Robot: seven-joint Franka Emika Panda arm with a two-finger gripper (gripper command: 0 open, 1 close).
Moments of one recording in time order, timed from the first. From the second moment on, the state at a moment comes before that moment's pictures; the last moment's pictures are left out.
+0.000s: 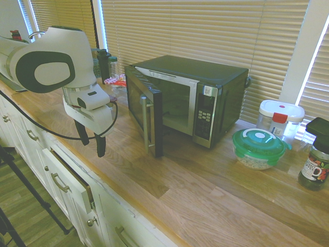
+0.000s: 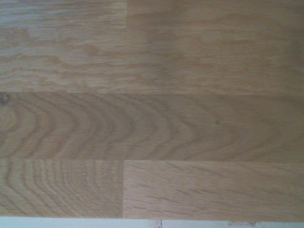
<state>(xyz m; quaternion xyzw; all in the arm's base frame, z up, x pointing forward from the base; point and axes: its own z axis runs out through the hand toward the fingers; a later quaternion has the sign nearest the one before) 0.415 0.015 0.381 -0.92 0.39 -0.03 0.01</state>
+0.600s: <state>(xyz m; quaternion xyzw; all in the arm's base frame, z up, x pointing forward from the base) 0.477 0.023 0.428 -0.90 0.42 -0.05 0.00</state>
